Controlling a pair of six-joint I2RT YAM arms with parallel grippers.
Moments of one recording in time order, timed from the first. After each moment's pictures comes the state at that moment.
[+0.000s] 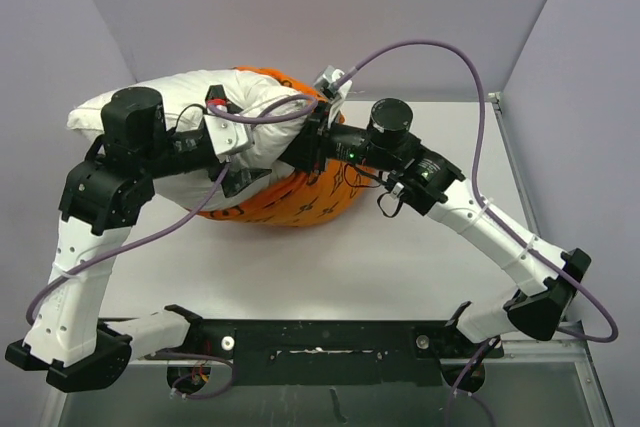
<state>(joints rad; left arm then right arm) -0.44 1.21 1.79 -0.97 0.66 0.63 0.84 1.40 1.55 -0.13 -0.46 0.28</state>
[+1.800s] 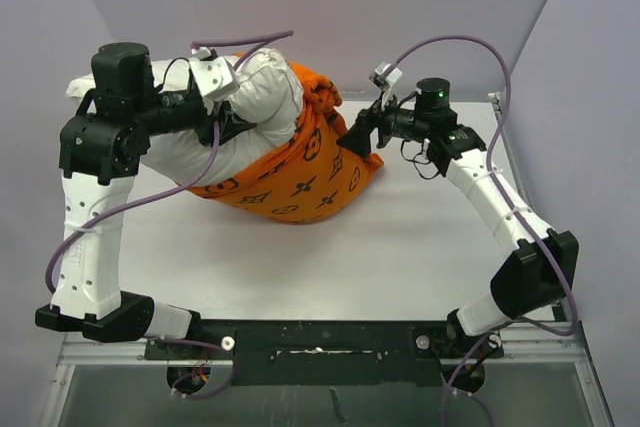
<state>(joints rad) -0.24 1.40 2.08 -1.07 0.78 0.57 0.34 1.50 1.42 -0.26 -0.72 -0.05</state>
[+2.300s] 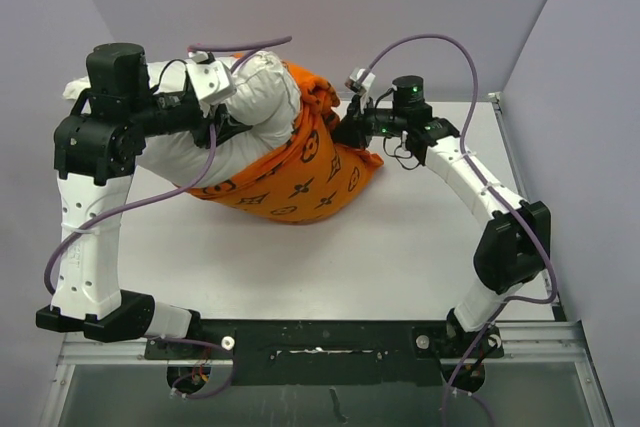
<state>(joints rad) -0.23 1.41 2.11 -1.13 0.79 0.62 0.38 1.68 1.50 -0.24 -0.82 -0.17</state>
